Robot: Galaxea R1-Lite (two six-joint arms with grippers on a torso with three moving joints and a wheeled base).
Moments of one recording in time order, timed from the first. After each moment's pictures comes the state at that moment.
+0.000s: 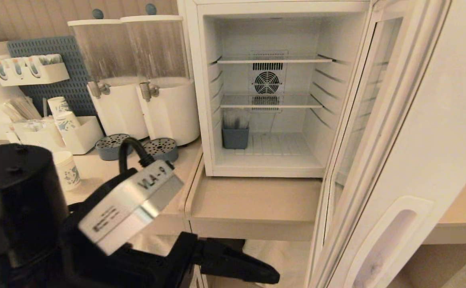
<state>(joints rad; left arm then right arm) -0.90 1.36 -0.65 -0.56 -0.83 -0.15 0.00 0.00 0.00 -0.01 0.00 0.05</state>
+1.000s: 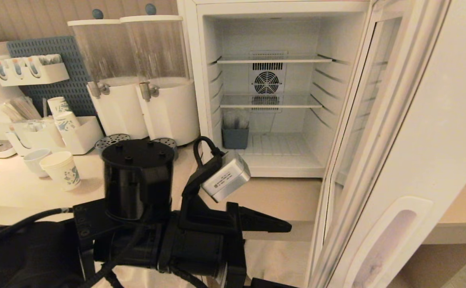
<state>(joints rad) -0.85 1.63 -0.77 -0.63 -0.73 -0.11 0.00 0.00 0.00 -0.01 0.00 0.05</state>
